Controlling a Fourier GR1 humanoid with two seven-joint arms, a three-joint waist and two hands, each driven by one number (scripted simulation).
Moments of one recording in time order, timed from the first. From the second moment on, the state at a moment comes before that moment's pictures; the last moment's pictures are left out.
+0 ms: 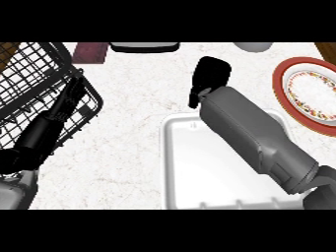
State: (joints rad) left arm -0.17 0.45 -0.20 -1.61 0.16 0.00 -0.06; right arm -1.10 -0.15 0.75 -0.65 0.54 -0.12 1.04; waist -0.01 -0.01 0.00
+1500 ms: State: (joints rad) left arm -0.16 0.42 -0.16 -1.63 0.13 -0.04 -0.06; right arm -0.92 -0.47 0.43 -0.77 0.92 -0.44 1.00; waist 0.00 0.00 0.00
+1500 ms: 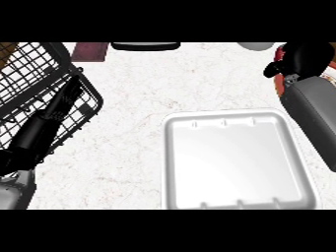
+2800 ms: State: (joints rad) left arm -0.22 0.37 -0.12 -1.62 0.10 -0.10 -0.02; right arm -0.81 -0.56 -0.02 -0.27 0.66 -0.75 0.38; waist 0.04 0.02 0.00
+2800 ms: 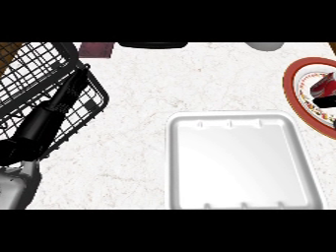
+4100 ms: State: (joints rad) left arm -0.14 0.35 -0.07 -1.67 0.06 -0.11 -0.02; right arm -0.35 -0.51 -0.47 -1.01 -0.02 -0.39 -0.17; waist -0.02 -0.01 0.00
